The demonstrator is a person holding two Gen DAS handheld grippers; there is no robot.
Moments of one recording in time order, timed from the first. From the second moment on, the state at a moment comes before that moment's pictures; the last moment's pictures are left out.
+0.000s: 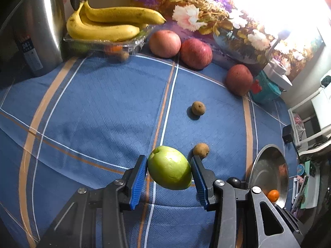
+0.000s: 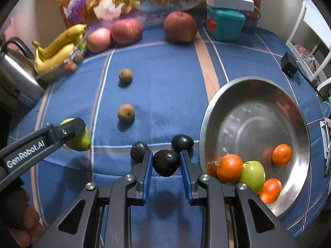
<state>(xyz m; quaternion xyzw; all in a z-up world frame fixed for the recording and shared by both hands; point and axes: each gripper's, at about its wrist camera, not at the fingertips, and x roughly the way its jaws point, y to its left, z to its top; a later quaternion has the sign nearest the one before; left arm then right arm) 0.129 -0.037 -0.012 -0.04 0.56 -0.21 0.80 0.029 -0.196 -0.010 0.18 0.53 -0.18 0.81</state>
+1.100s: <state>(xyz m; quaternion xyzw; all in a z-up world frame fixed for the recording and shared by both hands) 0.100 -0.124 -0.008 0.05 0.55 -0.26 0.79 0.004 -0.283 0.004 0.23 0.50 -0.26 0.79</state>
